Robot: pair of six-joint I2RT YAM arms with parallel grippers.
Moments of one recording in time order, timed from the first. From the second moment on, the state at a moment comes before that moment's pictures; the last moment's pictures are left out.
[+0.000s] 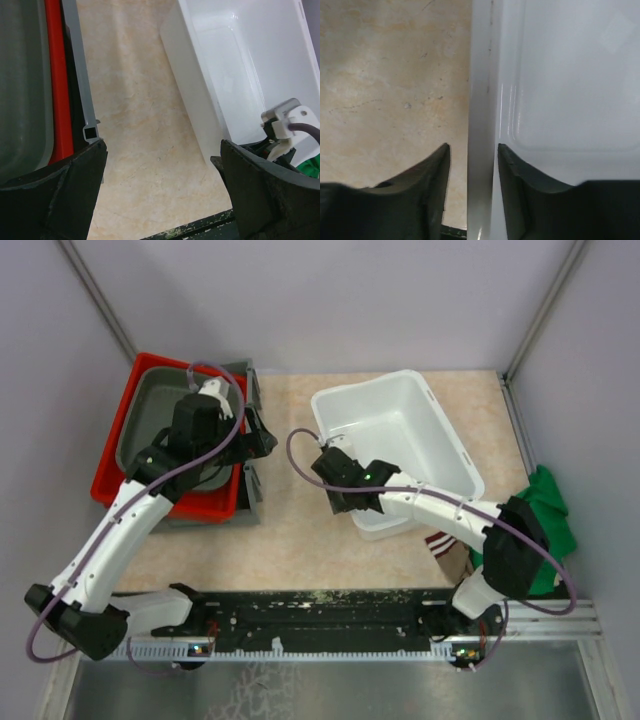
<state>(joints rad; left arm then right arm) -0.51 1.17 1.33 -0.70 -0.11 -0.56 0.93 1.52 1.22 -0.72 0.38 0.45</state>
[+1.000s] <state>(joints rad) -0.48 1.03 1.35 -0.70 -0.08 -0.55 0.74 1.46 1.57 -0.59 -0.07 0.75</state>
